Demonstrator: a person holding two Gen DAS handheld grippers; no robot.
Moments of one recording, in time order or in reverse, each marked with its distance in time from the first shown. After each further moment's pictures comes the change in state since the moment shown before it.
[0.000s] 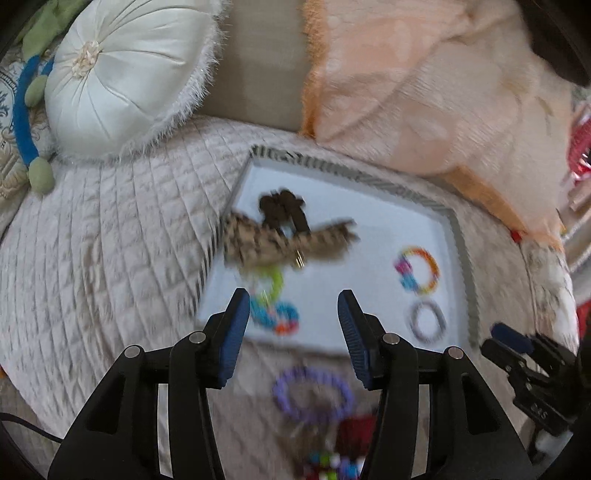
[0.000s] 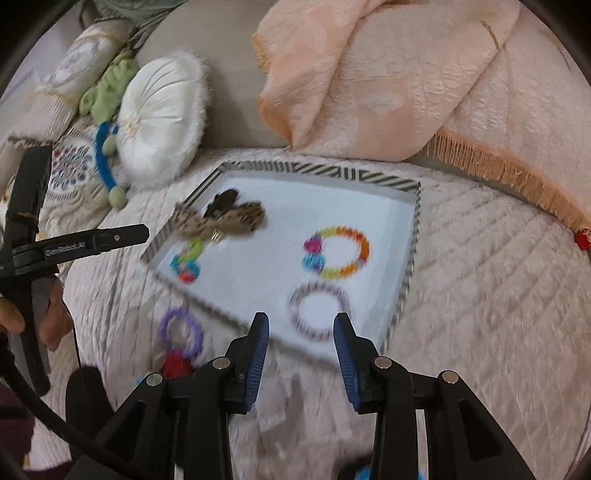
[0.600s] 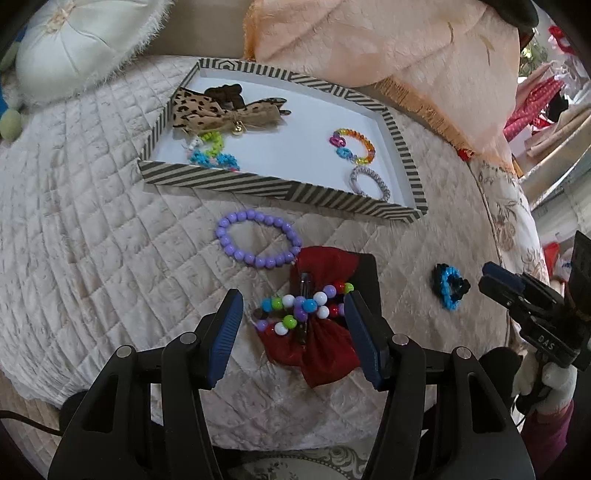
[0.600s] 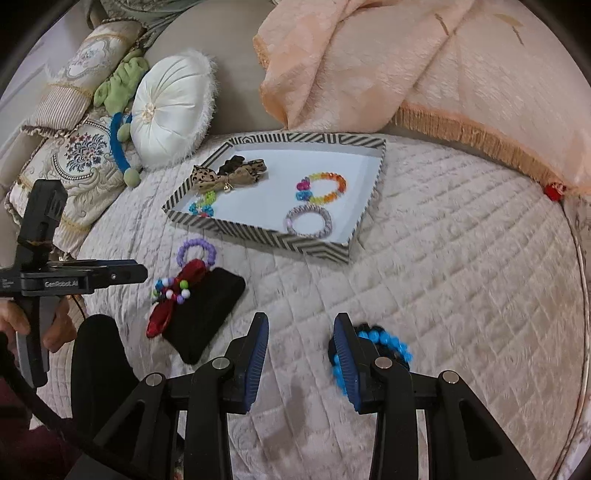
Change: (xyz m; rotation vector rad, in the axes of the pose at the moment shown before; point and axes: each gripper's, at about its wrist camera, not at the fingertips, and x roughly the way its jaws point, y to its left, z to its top) left arm -0.016 -0.022 -0.096 0.082 0.171 -0.167; right arm -0.059 -0.006 -0.082 0.034 0.013 -0.003
